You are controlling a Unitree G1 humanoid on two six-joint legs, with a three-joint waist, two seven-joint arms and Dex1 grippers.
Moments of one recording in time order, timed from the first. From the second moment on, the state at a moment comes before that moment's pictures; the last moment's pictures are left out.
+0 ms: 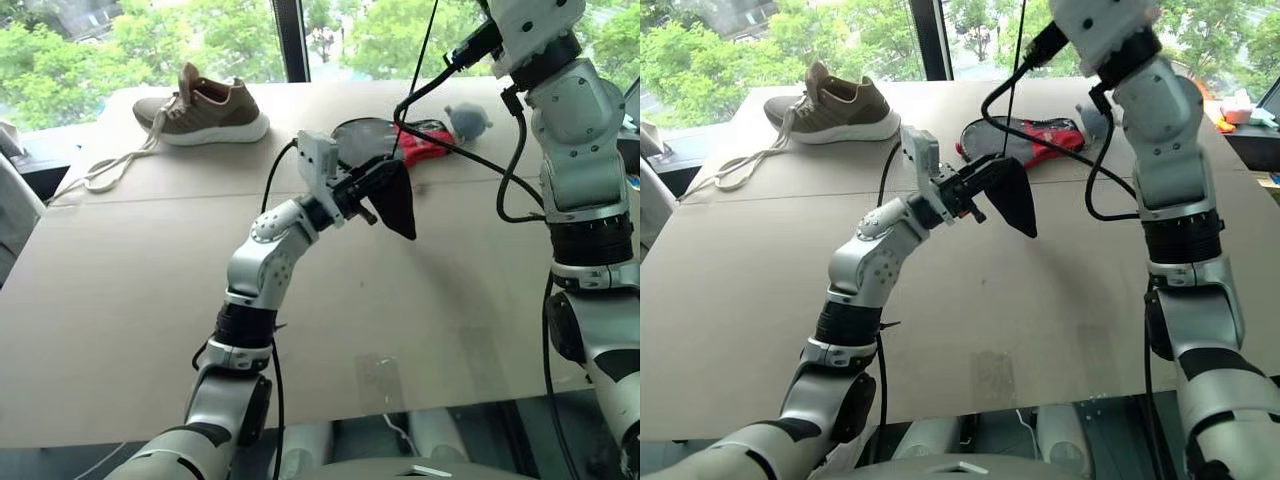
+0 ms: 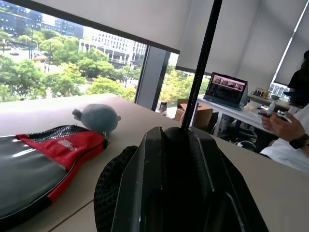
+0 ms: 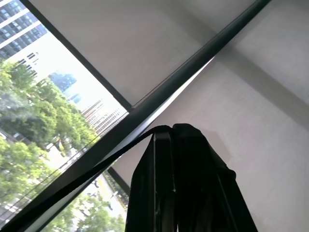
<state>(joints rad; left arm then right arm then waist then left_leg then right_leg) -0.63 0.18 -0.05 0.02 -0.48 0.40 -0.60 -1.03 -0.45 0.07 0.09 -0.01 -0.14 0.35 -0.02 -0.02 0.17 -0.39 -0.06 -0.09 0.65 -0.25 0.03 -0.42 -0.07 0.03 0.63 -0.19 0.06</state>
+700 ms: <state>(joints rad) -0.28 0.42 0.10 -0.36 -0.59 0.64 -0.59 -0.55 -0.67 -0.03 -0.28 0.46 0.58 0.75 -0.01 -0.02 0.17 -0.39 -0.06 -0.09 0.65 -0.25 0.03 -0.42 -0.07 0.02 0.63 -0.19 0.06</state>
